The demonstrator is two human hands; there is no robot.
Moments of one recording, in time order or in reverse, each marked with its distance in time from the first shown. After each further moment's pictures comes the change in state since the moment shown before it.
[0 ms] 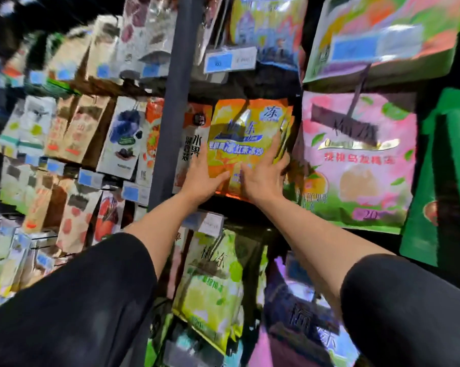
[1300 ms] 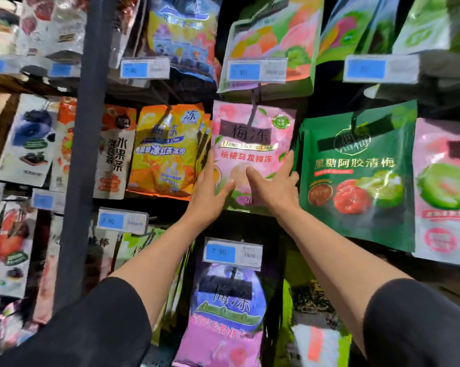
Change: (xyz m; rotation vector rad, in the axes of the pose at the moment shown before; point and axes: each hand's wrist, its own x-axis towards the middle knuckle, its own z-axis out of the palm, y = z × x) left_hand -0.089 0.139 0.091 -0.327 -0.123 0.260; right_hand -0.041 0.070 -0.150 -0.096 0.196 0.195
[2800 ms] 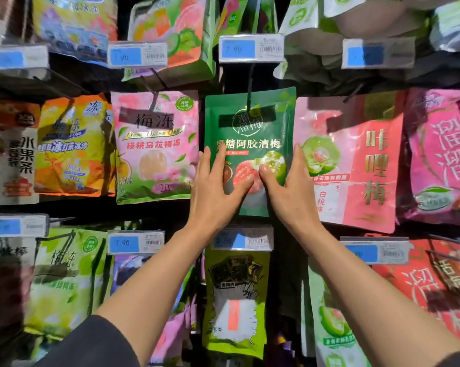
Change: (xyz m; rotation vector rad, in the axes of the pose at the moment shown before) left_hand -0.043 0.134 0.138 0.150 -0.028 0.053; right_hand -0.026 0.111 -0.157 0.076 0.232 -0.231
